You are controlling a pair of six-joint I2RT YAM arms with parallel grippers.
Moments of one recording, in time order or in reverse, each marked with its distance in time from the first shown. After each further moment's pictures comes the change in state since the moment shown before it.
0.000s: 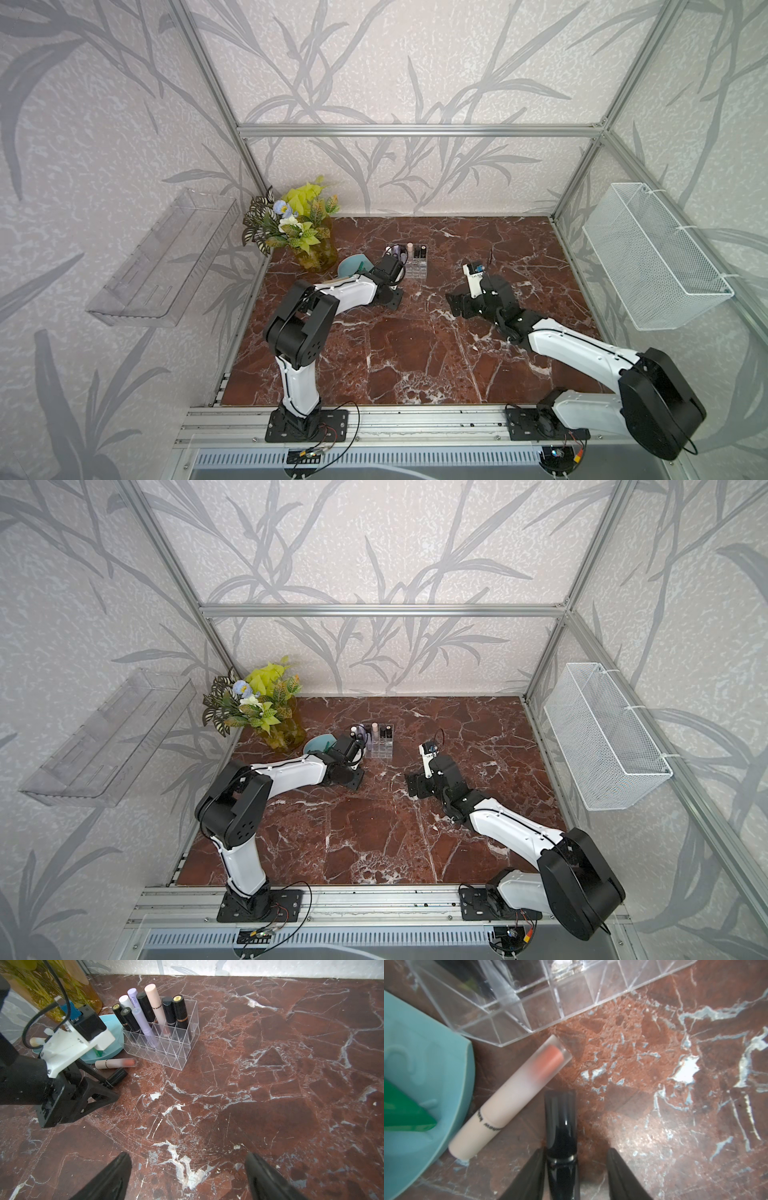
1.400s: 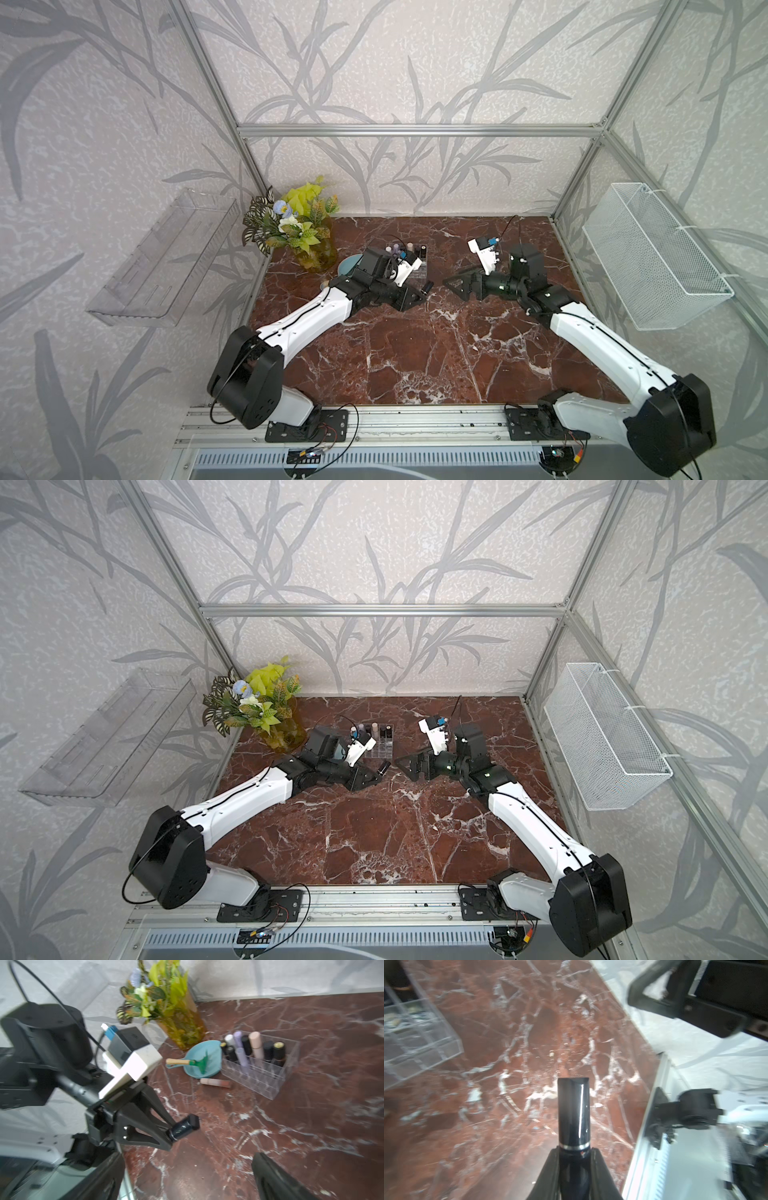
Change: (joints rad) left arm -0.025 -0.436 -0.116 0.086 0.731 -0.076; right arm -0.196 -0.052 0.311 -0.248 -0.778 0.040
